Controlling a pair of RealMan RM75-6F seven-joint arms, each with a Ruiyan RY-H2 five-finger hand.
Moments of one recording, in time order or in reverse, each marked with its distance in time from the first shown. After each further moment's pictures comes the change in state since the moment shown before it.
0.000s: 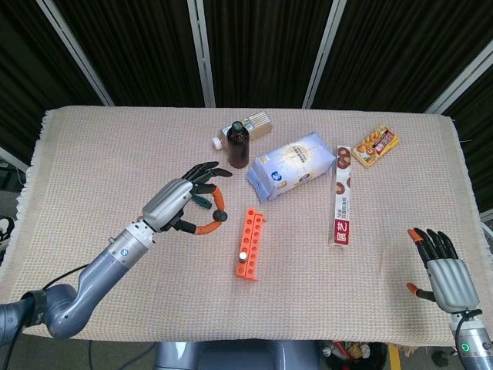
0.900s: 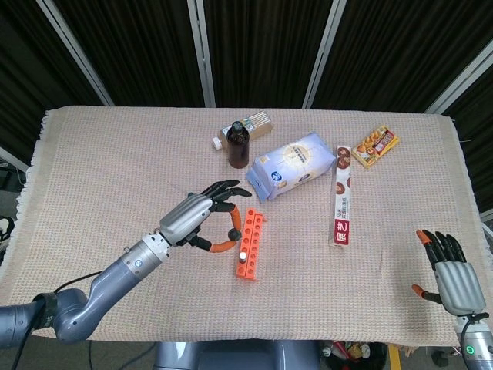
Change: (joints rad) left arm -0.042 -0.048 0.041 -0.020 0.009 -0.014 0.033; right arm -0.019 -0.010 -0.002 0.030 0.038 0.014 0.032
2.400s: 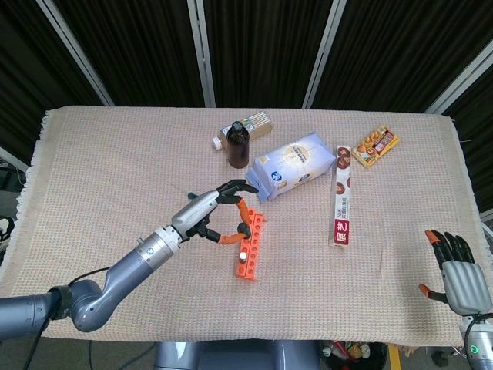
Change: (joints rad) left arm -0.040 -0.069 -0.040 0.091 -0.087 -0.092 -0.194; right arm -0.007 0.008 0.014 -0.012 0.047 -0.017 -0.027
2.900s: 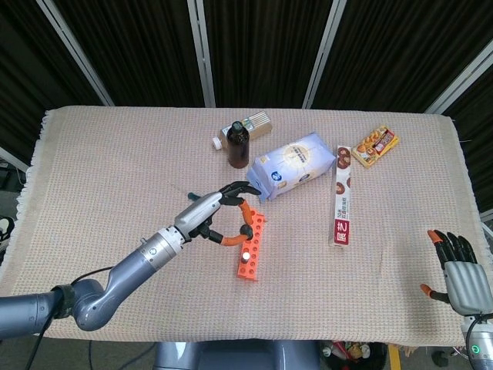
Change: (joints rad) left arm -0.012 -0.010 0.006 0.010 -0.012 -0.011 0.015; right arm -0.003 0.001 0.003 0.004 0.008 -0.001 0.003
